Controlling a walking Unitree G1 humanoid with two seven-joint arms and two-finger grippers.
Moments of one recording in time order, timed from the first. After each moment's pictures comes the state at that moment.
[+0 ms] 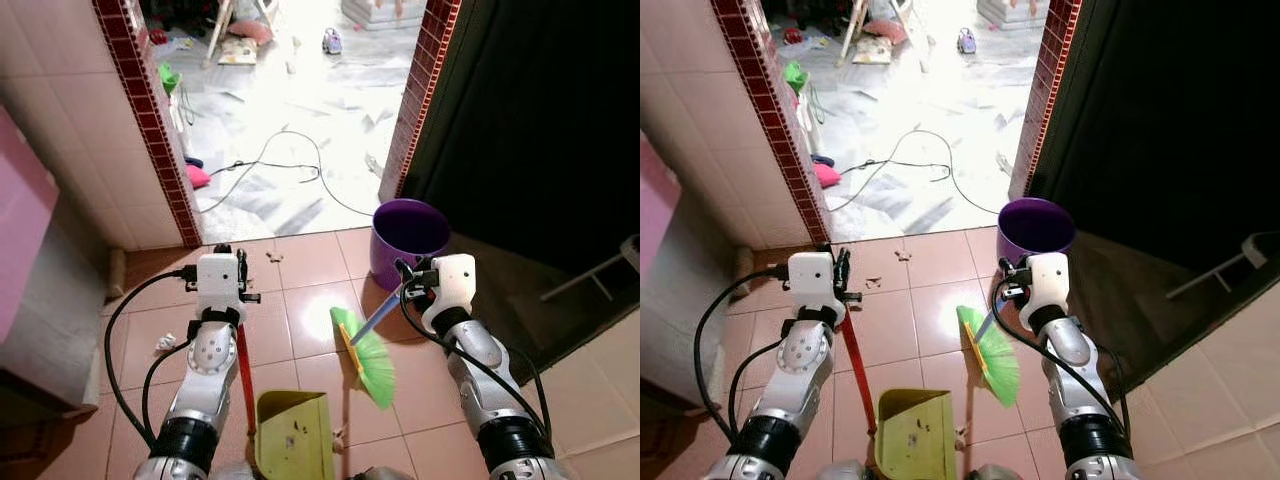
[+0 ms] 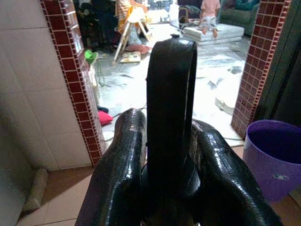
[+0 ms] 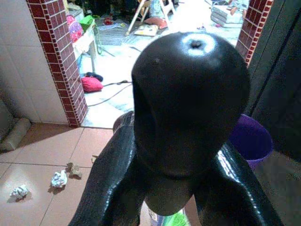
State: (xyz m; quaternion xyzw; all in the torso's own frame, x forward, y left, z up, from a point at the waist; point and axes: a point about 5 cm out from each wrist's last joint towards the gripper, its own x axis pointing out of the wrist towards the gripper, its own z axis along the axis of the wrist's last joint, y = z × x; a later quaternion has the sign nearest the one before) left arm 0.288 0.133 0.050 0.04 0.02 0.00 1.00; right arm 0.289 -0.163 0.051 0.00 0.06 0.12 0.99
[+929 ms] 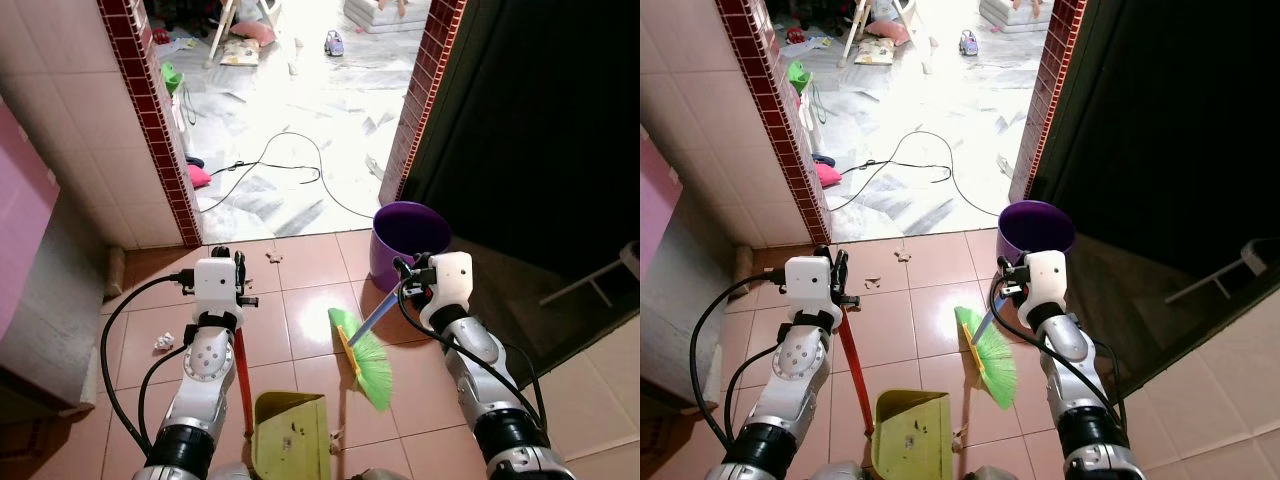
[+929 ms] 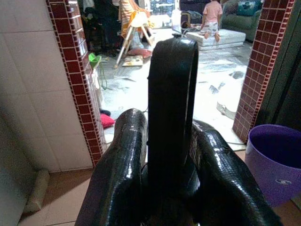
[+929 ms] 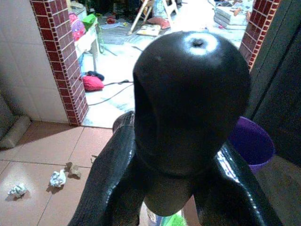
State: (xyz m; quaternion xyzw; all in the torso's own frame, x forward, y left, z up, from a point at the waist) left arm 0.281 0.131 0.053 0.04 0.00 0.00 1.00; right arm 0.294 -0.165 0.050 0.00 0.06 0.12 0.99
